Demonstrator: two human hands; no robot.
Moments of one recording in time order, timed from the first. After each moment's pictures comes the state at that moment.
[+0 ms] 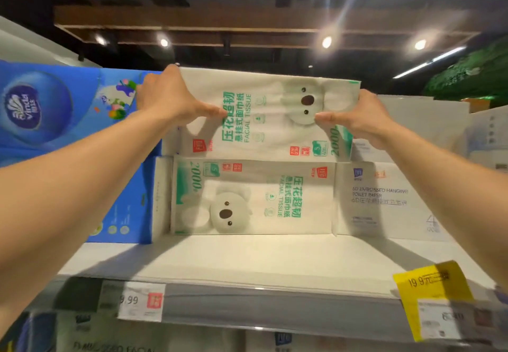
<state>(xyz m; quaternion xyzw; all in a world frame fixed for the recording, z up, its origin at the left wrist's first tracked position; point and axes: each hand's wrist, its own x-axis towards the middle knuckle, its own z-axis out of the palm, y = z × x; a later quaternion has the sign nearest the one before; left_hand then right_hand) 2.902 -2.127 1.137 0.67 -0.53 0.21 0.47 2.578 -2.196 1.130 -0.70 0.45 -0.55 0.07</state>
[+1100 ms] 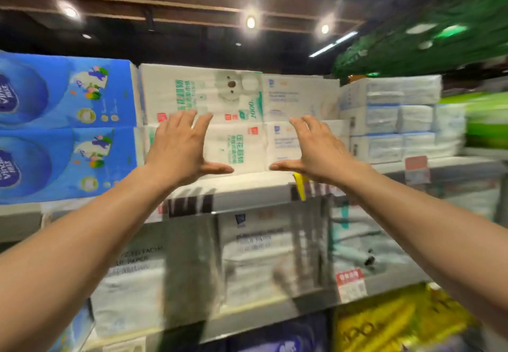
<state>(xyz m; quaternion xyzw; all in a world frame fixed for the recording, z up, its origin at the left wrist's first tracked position) 2.838 -1.960 1.007 0.50 -0.75 0.30 0.31 2.582 -1.932 0.999 -0.70 0.62 -0.28 -0.23</state>
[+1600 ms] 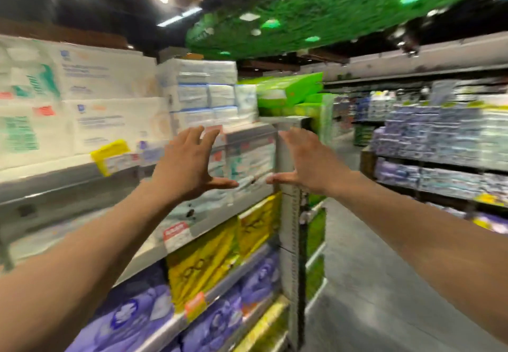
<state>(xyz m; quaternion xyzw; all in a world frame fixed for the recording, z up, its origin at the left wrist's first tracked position) 2.543 -1.781 0.941 0.22 -0.91 0.17 0.31 2.345 -1.622 0.930 -0.54 0.79 -0.17 -0.24</state>
